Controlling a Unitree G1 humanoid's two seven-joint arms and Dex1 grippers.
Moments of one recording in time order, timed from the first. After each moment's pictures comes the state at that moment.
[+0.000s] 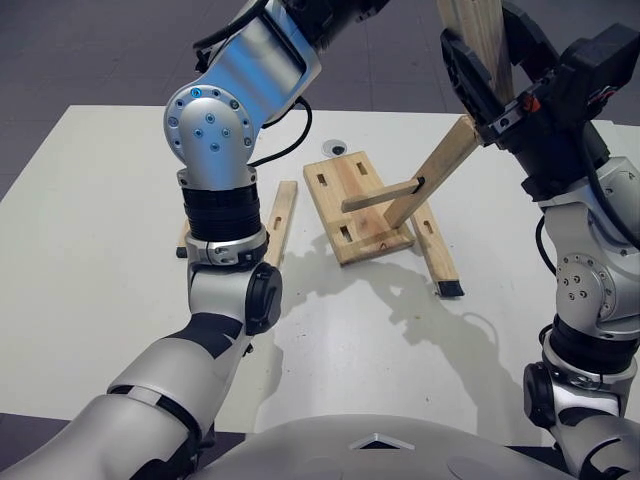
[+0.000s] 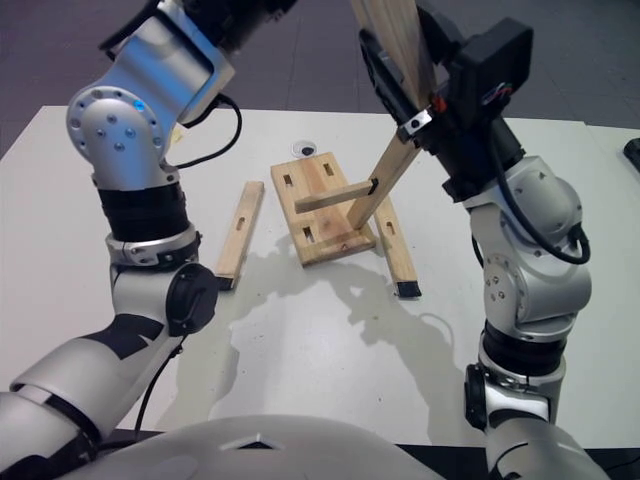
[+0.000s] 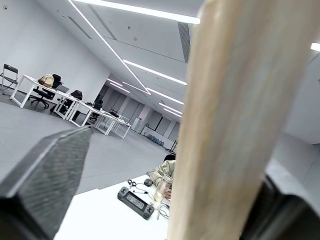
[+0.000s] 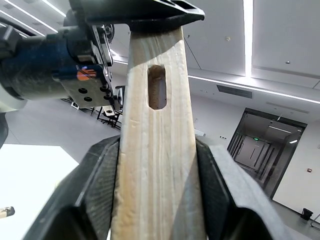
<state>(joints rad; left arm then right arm) -1.08 -0.05 0.24 0.06 -1.01 0.77 -0.10 -0.39 -0.47 -0.14 -0.60 0.41 0.42 0.40</state>
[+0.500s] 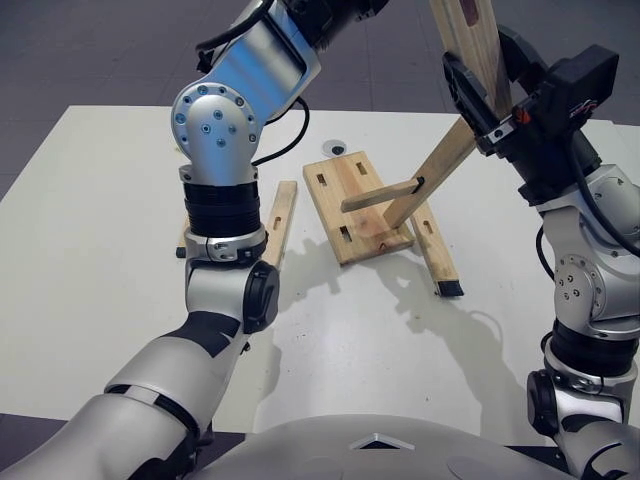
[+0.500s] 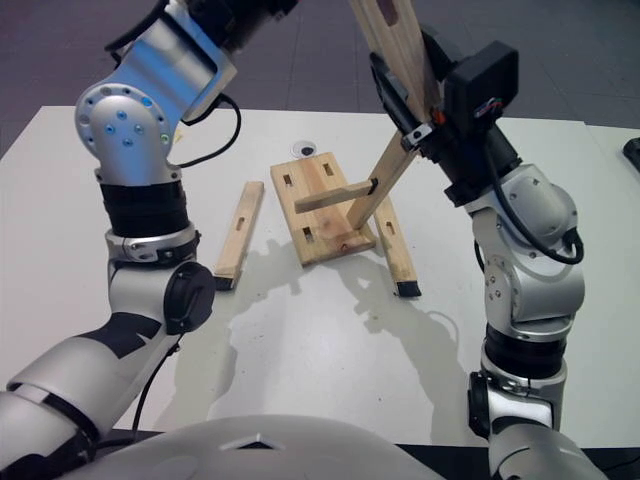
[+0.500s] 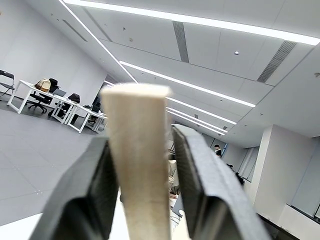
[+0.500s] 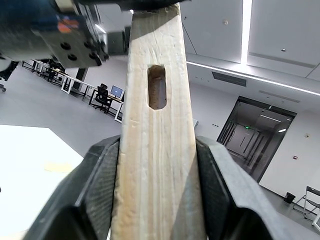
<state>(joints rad) -1.08 -0.03 0.23 0.09 -0.98 0.73 -0.19 -0.36 -0.48 -0.14 -0.55 0.34 0.39 0.42</state>
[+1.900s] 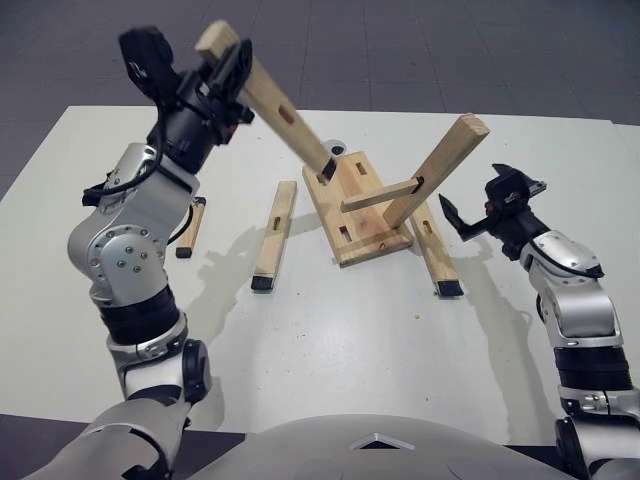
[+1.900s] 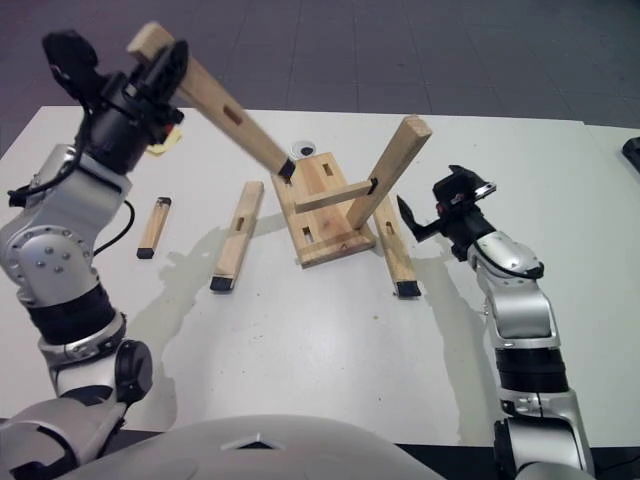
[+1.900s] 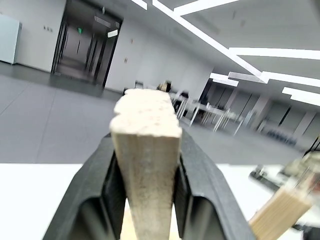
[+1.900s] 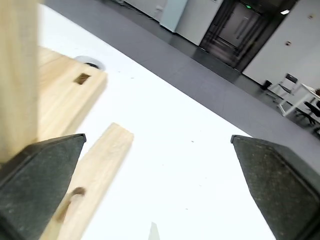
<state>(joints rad) -0.49 0.34 0.25 -0.43 -0.86 0.85 -0.01 -0.12 -0.58 -0.02 -0.10 0.10 0.25 0.41</state>
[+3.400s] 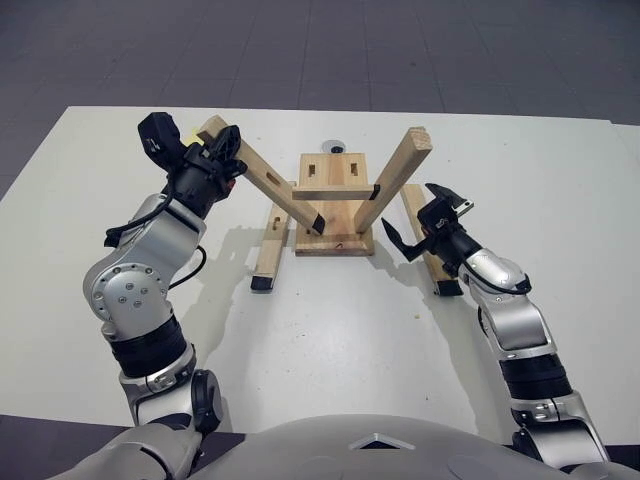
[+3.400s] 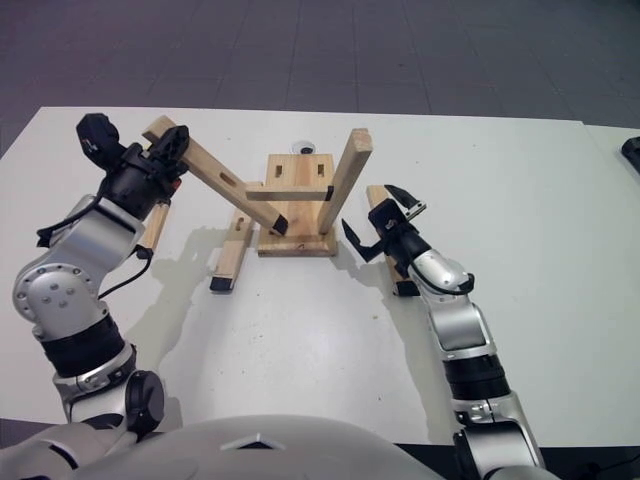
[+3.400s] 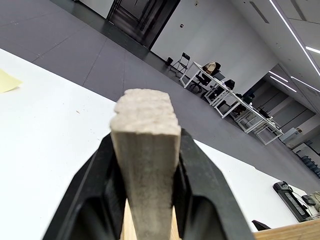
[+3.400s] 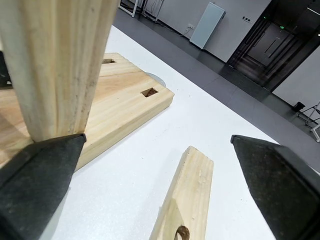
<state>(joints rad) -0.35 0.17 0.36 -0.45 -1.02 0.92 0.32 -0.11 -0.39 0.12 -0.10 -0.05 0.19 0.38</state>
